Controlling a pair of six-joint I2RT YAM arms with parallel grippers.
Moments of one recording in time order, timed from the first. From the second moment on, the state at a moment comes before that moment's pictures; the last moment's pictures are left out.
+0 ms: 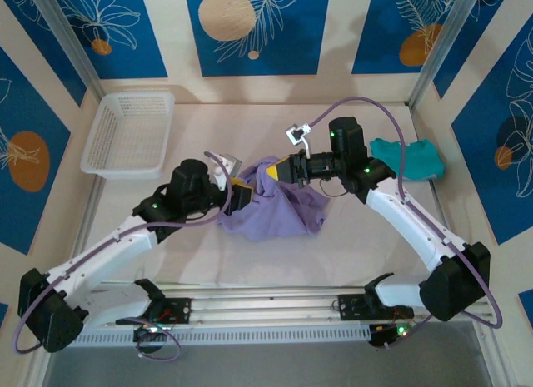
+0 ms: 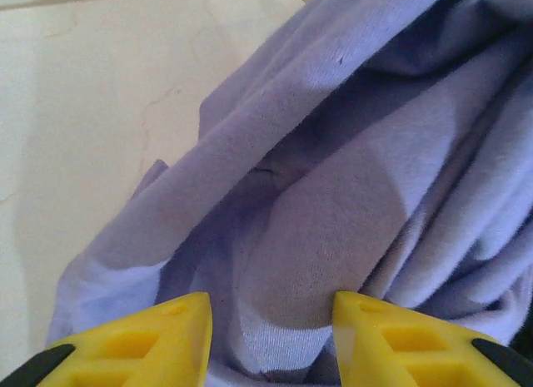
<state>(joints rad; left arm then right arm) -0.70 1.10 0.89 -0.27 0.24 -0.22 0.47 1.28 1.14 -0.30 -0.97 0.33</state>
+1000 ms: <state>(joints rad) -0.69 1.03 0.88 -0.04 0.40 -0.36 0.54 1.24 1.18 -0.56 -0.35 0.20</state>
